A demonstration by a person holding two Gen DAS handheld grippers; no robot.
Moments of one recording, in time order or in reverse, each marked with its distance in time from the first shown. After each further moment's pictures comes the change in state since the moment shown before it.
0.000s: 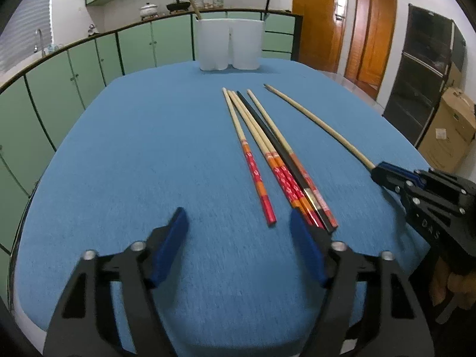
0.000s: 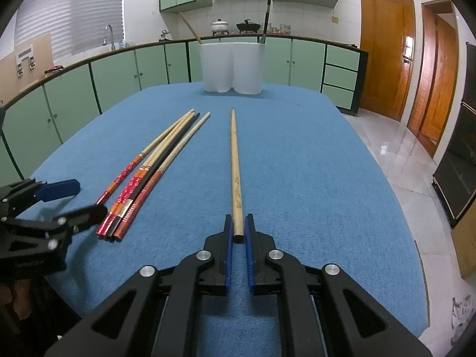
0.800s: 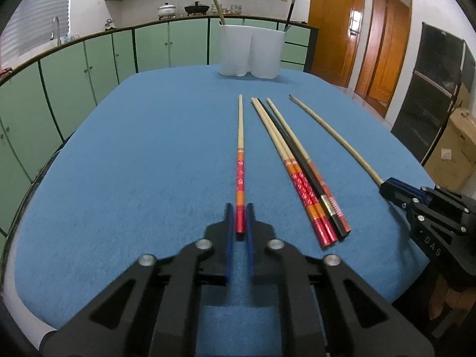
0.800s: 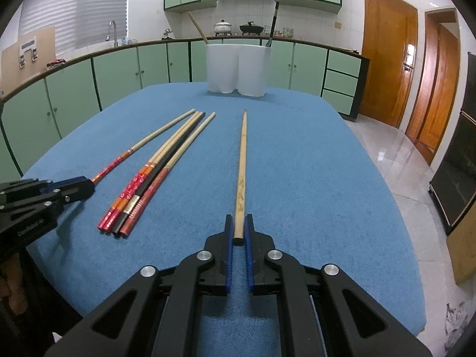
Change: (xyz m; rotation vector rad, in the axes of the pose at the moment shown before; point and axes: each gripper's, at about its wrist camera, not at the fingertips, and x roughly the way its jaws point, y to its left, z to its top) left arm -0.011 0.016 -0.003 -0.088 -0.038 0.012; right arm -0.005 0.011 0.001 -0.025 -0.006 -0.016
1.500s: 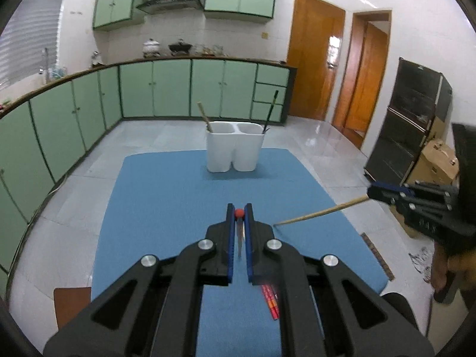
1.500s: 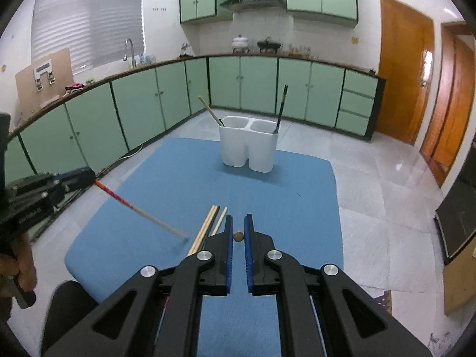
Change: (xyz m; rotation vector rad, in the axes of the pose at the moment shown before) left arm -0.112 0.007 0.159 0.053 -0.117 -0.113; right arm -0.090 -0.027 0.182 -0.028 0.007 0.113
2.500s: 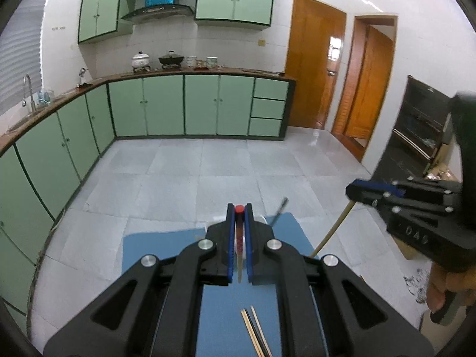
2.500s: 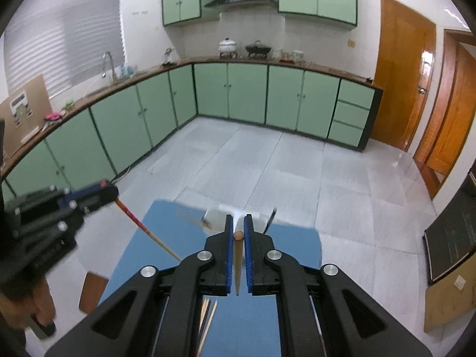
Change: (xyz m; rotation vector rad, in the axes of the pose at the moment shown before) left arm 0.055 0.008 0.245 0.022 -0.008 0.017; right arm 0.026 -0.015 0.258 0.033 0.017 -0.072
